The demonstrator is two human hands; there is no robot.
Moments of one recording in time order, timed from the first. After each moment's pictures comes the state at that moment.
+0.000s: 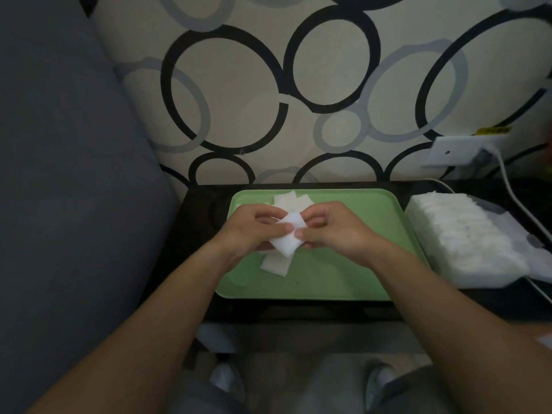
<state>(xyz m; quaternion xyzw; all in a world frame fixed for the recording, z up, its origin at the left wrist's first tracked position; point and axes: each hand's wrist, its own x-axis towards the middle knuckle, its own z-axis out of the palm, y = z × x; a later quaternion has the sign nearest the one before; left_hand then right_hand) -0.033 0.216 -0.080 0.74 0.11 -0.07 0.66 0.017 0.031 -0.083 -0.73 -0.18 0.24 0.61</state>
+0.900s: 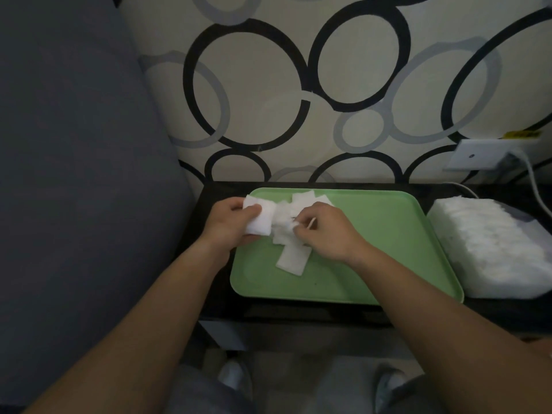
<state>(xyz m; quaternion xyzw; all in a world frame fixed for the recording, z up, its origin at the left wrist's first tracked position) -0.032 0.271 -0.095 0.69 0.23 0.06 0.68 0.021 0.077 -0.098 -0.90 -0.25 0.06 0.34</state>
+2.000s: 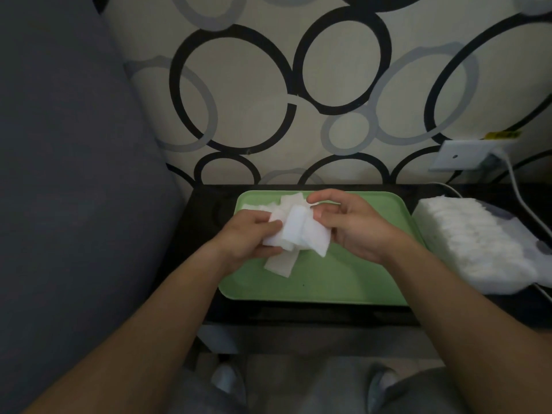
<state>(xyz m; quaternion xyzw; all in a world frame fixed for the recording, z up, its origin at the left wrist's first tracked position) -0.034 0.229 -0.084 0.69 0.17 -0.10 0.70 0.025 0.027 -0.076 -0.61 -0.15 0.26 0.74</state>
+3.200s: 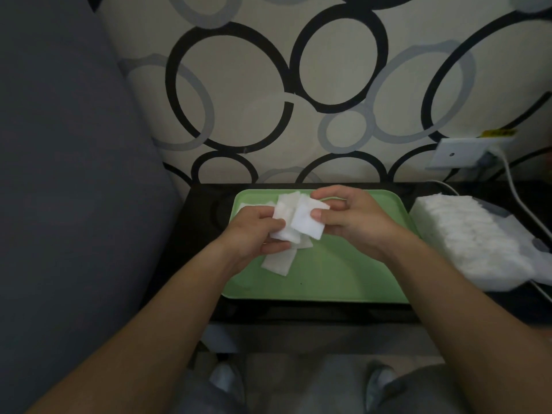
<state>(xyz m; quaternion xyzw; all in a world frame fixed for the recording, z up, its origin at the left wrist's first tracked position) -0.035 0.212 -0.077 0.67 0.16 -0.09 0.72 0.022 0.022 -0.067 -0.64 -0.11 0.22 0.73</state>
